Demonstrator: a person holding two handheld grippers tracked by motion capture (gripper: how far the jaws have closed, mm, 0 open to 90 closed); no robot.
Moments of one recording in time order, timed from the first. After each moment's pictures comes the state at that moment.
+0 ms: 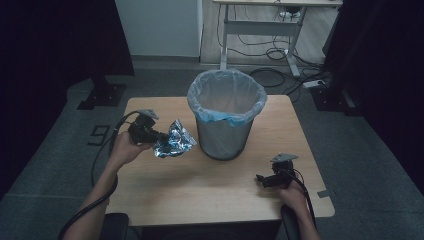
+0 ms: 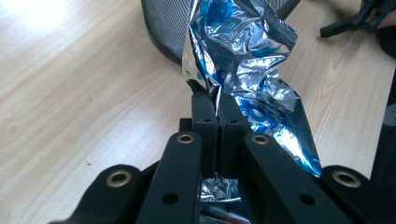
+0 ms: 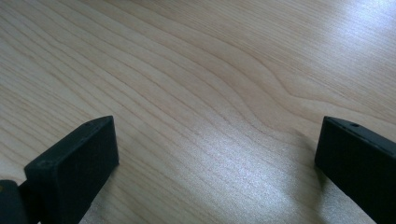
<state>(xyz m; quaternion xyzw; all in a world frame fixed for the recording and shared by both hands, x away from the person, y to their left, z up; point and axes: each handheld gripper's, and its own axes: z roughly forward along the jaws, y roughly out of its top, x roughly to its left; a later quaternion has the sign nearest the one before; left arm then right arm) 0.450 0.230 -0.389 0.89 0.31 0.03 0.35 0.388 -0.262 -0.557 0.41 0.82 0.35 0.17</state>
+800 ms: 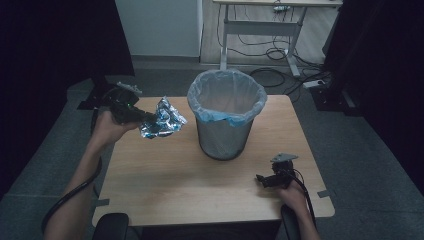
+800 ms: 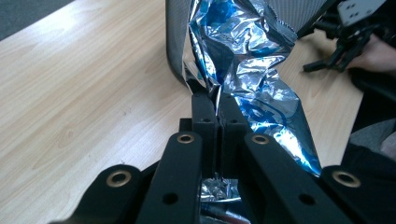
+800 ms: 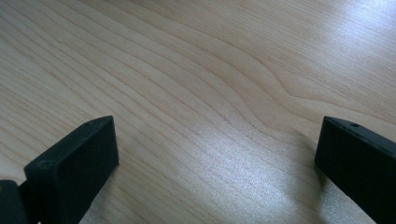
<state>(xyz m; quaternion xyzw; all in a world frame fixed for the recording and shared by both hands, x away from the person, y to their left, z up) 0.460 0.258 -0.312 0.87 0.33 0.03 0.36 0.388 -0.263 -0.557 0.41 0.83 0.35 0.17</state>
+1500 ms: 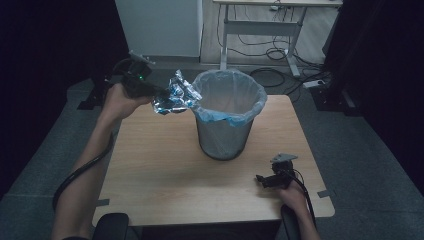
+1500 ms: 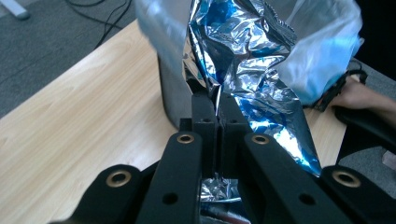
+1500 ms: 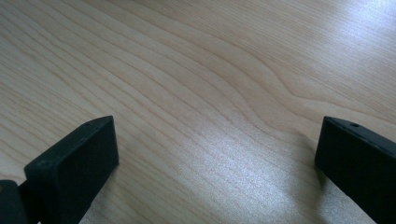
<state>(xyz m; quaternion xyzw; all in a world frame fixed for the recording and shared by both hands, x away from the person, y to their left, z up) 0.487 0.207 -0.242 0.87 0.31 0.05 0.38 0.388 -0.262 -0.557 0.41 0.83 0.35 0.17</state>
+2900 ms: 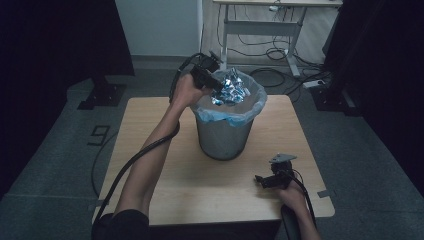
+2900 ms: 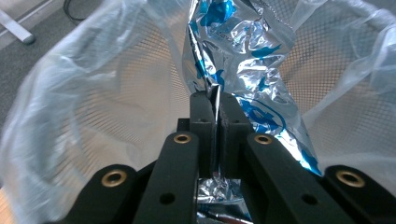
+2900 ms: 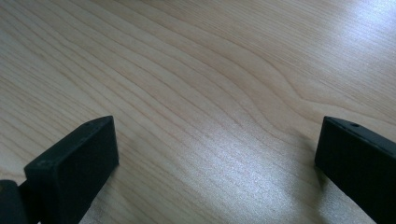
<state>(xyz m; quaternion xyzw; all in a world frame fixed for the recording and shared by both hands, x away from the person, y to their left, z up) 0.558 0.042 -0.275 0.90 0.27 0.10 0.32 0.387 -0.259 -0.557 0.40 0.83 0.35 0.17</state>
